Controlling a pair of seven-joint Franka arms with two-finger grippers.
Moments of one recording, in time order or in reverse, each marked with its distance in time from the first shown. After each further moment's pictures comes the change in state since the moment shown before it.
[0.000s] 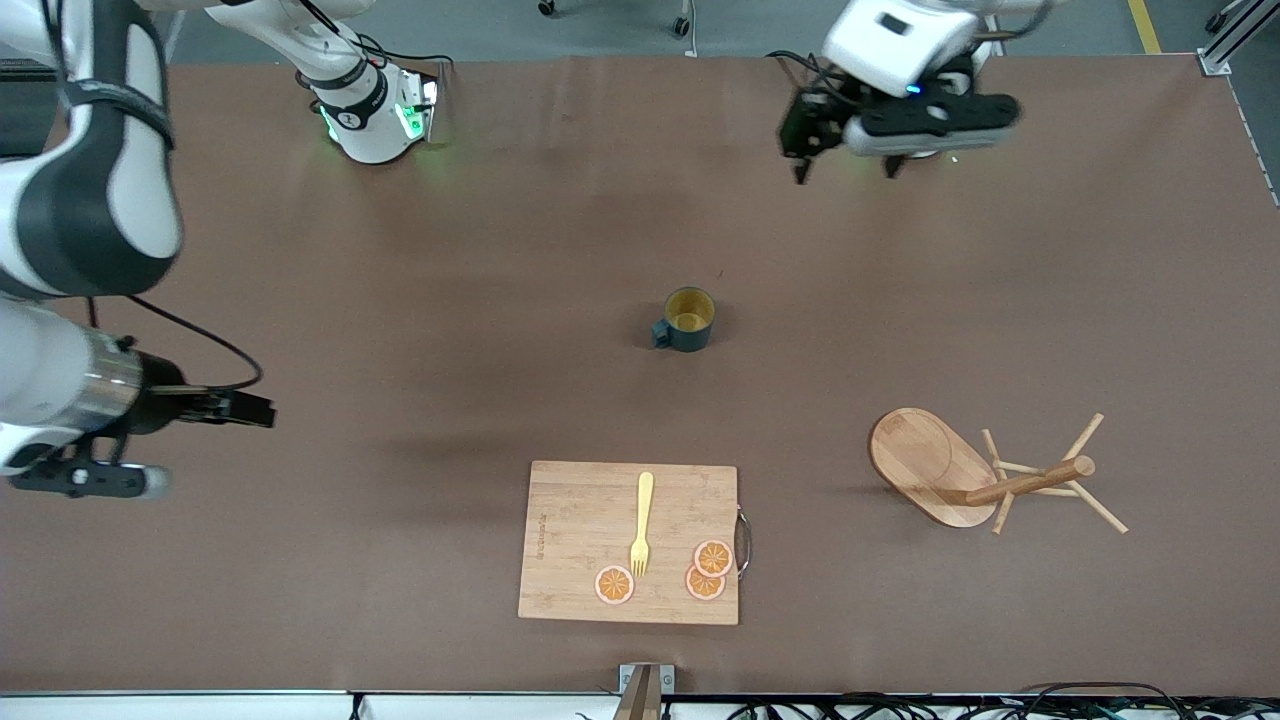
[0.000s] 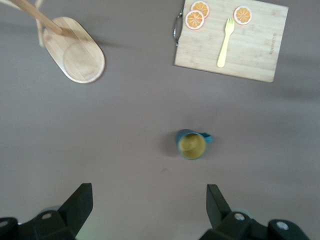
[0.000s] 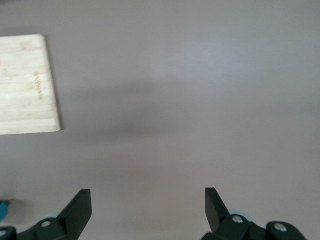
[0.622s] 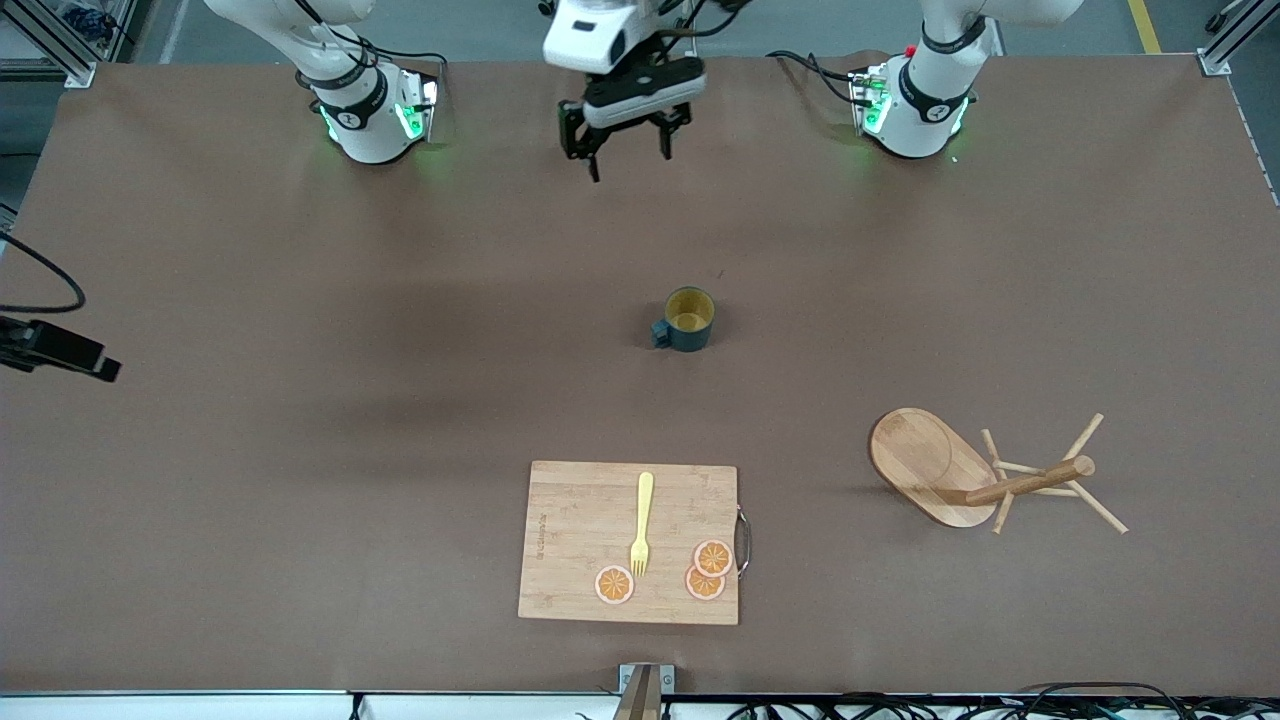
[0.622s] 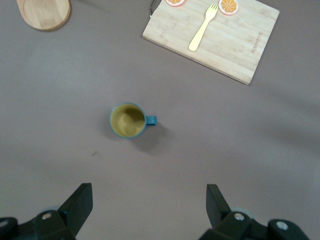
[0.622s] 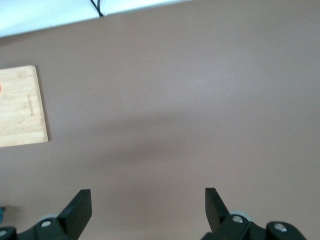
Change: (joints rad) left arm -0.478 0.331 -0.074 -0.014 0.498 0.160 -0.878; right arm -0.140 -0.242 0.001 -0.196 -0.002 0.088 -0.119
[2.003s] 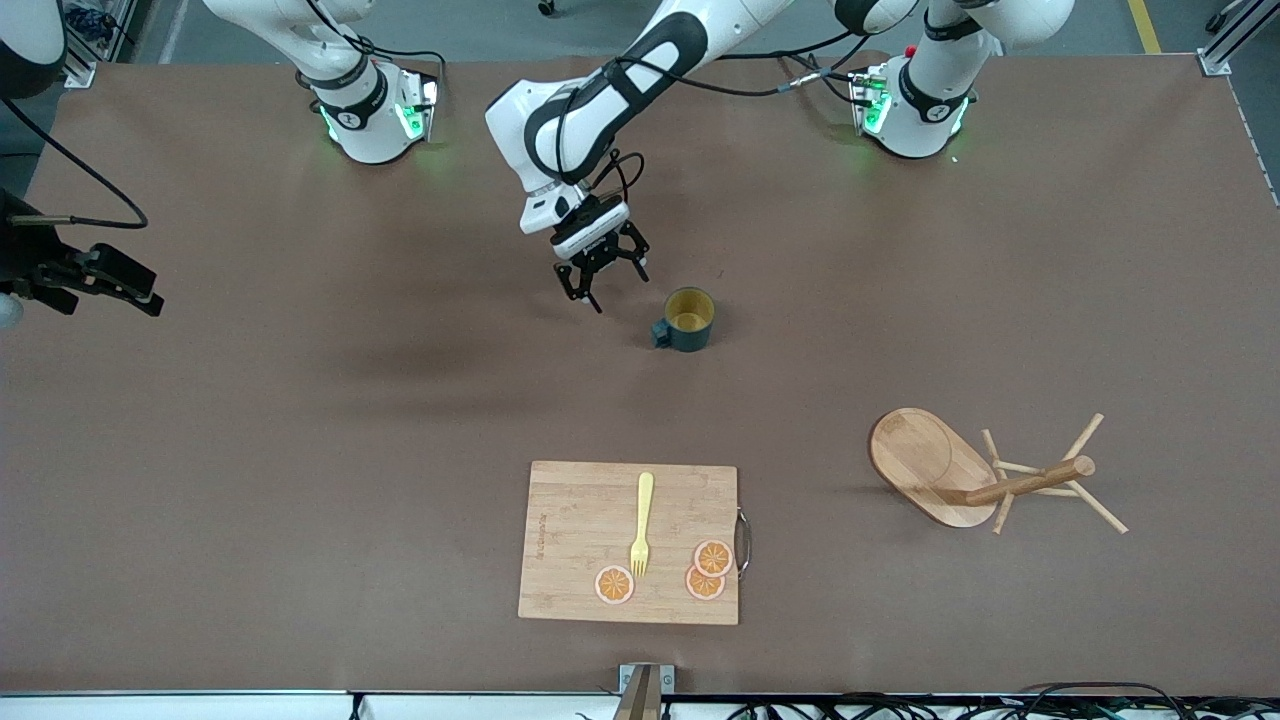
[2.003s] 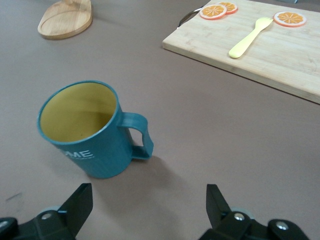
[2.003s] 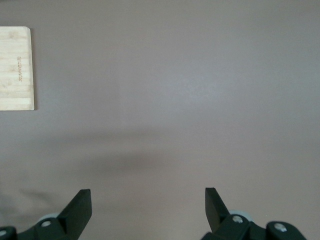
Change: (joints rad) left arm -0.629 0.533 0.608 0.155 0.383 0.016 -0.453; right arm 0.046 -0.272 0.028 -0.390 -0.086 0.120 -0.033
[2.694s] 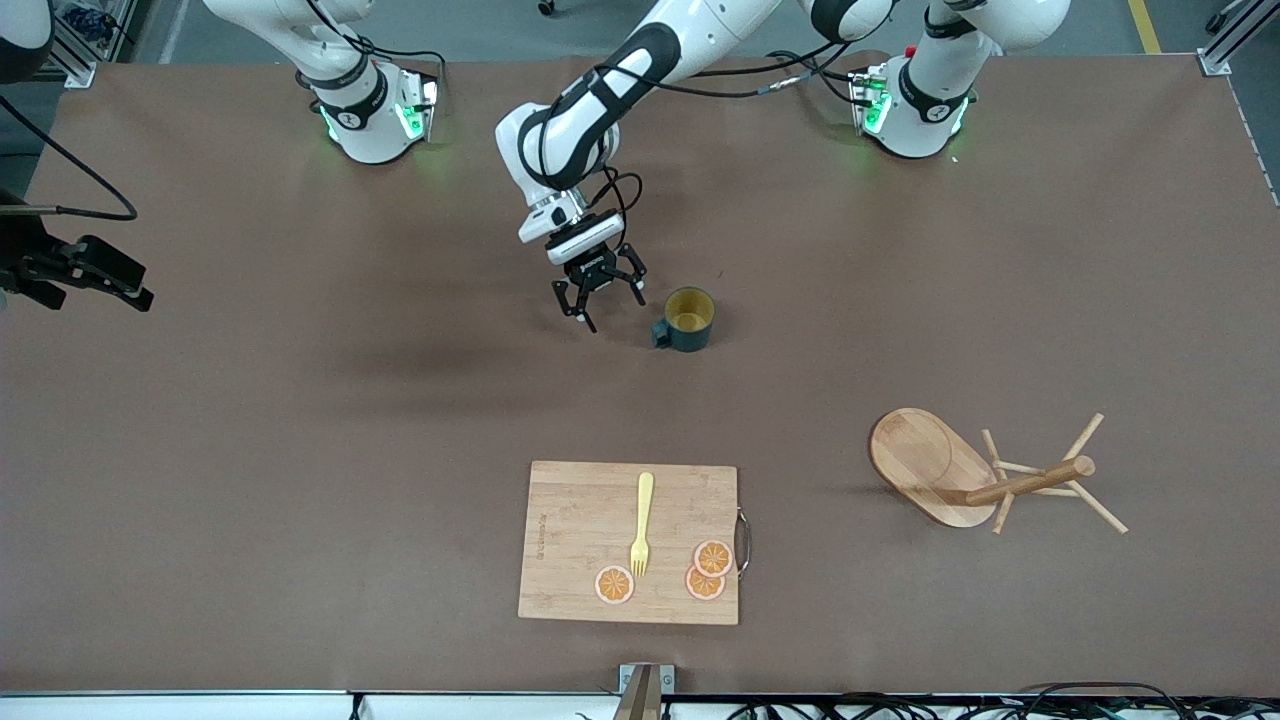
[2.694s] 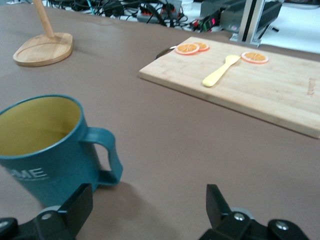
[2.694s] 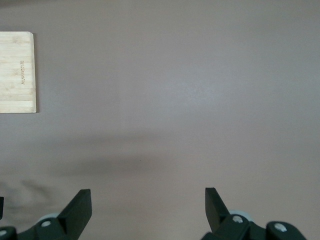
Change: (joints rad) left arm -0.102 0.092 0.123 0.040 0.147 0.030 -0.110; right arm 0.000 0.000 0.000 0.027 -0.003 -0.004 0.000
